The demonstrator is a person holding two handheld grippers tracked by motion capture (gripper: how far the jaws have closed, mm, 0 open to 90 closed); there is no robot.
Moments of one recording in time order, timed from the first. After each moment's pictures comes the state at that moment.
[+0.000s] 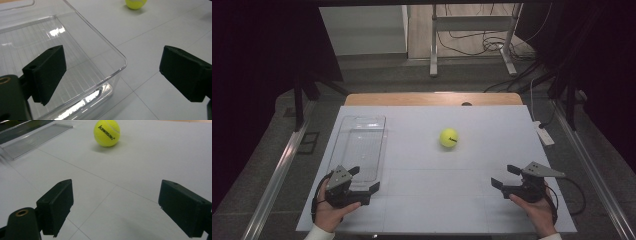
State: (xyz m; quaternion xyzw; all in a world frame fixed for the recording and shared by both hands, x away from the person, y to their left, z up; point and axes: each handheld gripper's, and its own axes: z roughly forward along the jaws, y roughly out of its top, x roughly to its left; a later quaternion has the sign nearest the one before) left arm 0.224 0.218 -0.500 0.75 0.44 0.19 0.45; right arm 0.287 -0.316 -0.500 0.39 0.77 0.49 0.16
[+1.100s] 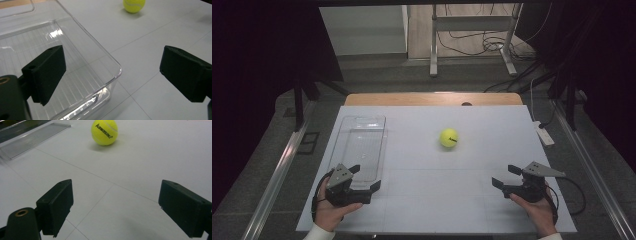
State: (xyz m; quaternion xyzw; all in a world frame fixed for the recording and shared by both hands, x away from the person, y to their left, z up) left arm 0.224 0.214 -0.490 0.76 0.43 0.19 0.45; right arm 0.289 -0.318 -0.501 0.39 0.76 0.49 0.16
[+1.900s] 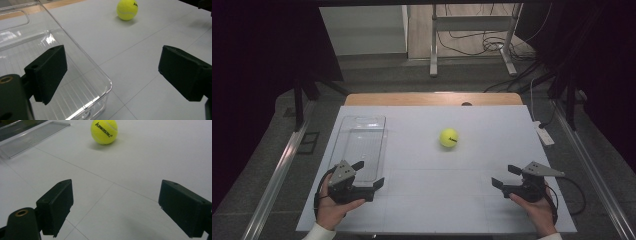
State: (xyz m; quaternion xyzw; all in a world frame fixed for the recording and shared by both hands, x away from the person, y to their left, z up) left arm 0.229 0.205 -0.476 0.76 0.41 0.19 0.47; right arm 0.290 -0.318 -0.502 0.39 0.77 0.48 0.16
